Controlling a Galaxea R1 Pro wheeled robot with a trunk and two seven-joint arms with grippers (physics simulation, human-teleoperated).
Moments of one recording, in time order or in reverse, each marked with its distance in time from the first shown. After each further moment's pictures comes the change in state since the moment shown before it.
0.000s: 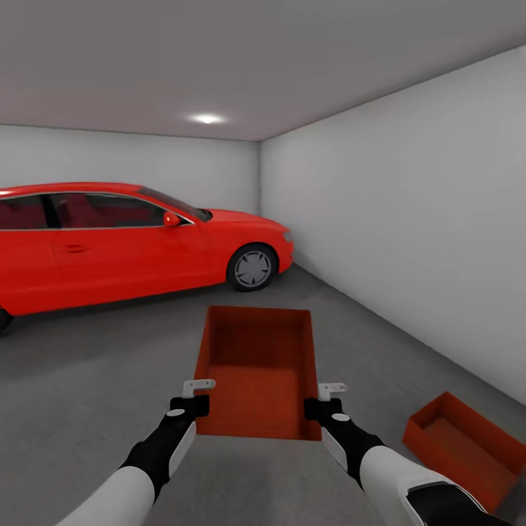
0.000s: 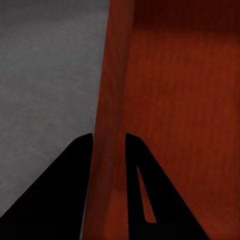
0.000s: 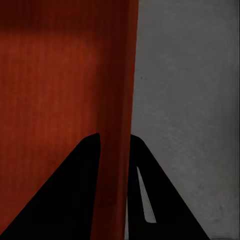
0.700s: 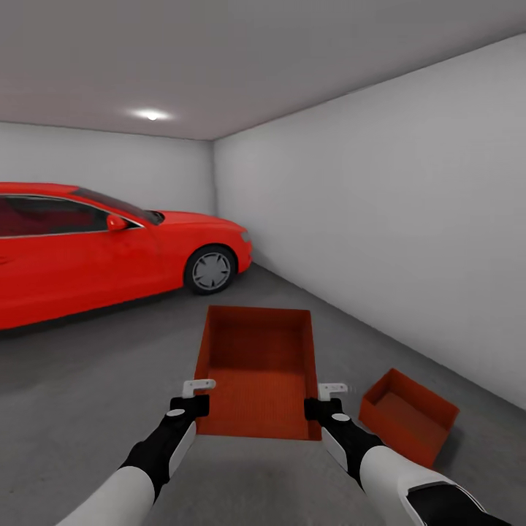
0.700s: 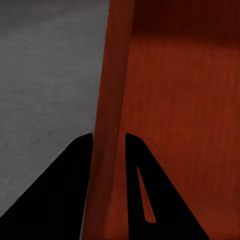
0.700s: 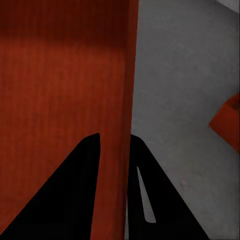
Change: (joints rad) left arm 0.000 0.000 0.000 -0.001 -0.001 0.000 0.000; right arm 0.000 0.000 -0.001 0.000 0.001 -0.001 0.000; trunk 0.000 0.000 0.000
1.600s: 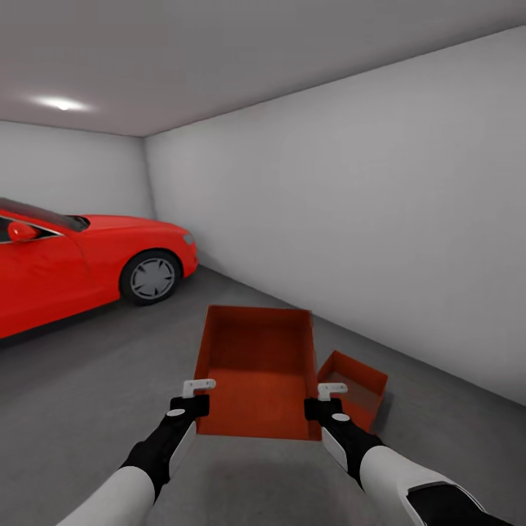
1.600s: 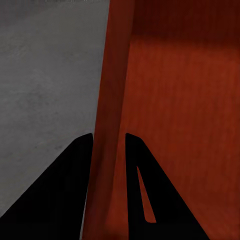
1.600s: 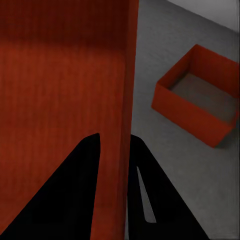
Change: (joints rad) left arm 0.000 -0.001 0.001 0.000 -0.002 0.000 0.001; right arm 0.000 0.000 0.000 0.000 0.000 0.000 0.000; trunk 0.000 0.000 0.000
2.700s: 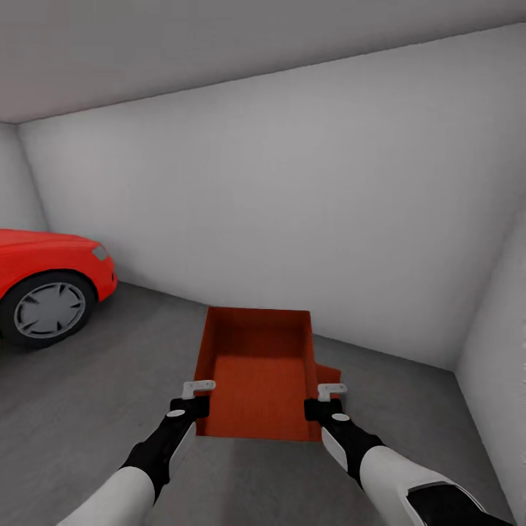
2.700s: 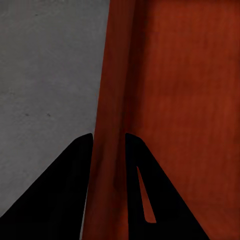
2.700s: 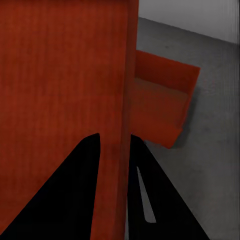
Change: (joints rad) left arm 0.000 0.000 0.003 0.008 0.004 0.002 -0.001; right arm 0.000 0.000 0.004 0.000 0.000 0.011 -0.001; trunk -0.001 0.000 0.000
